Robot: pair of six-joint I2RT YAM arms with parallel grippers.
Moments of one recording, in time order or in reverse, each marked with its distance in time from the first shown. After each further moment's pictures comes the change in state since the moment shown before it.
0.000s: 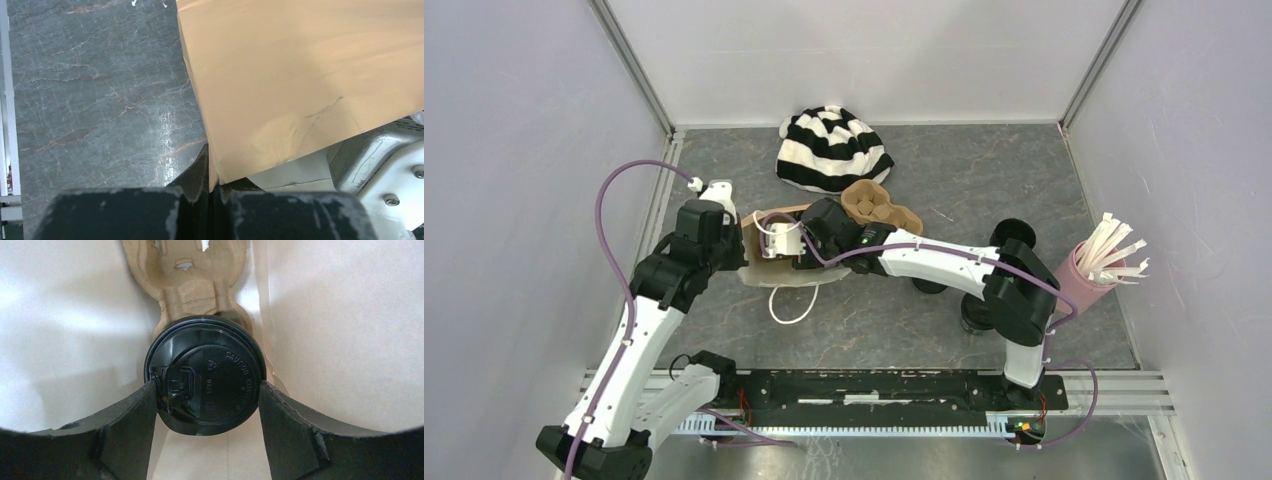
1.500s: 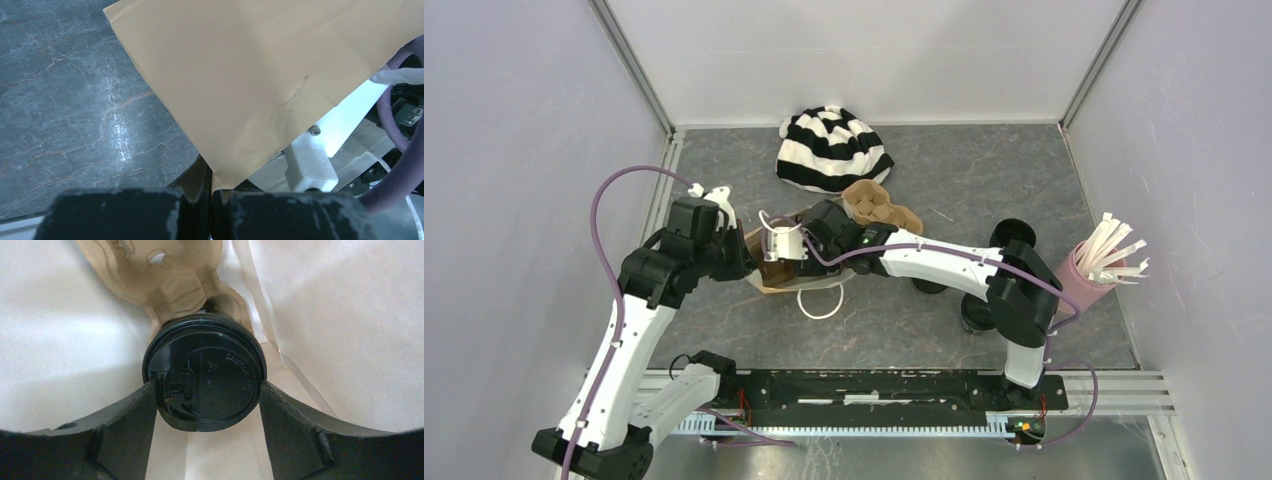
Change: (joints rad) left arm -0.001 0.023 0.137 -0.235 0.257 -0.138; right arm 0.005 -0.013 0.003 -0.087 -0.062 0.033
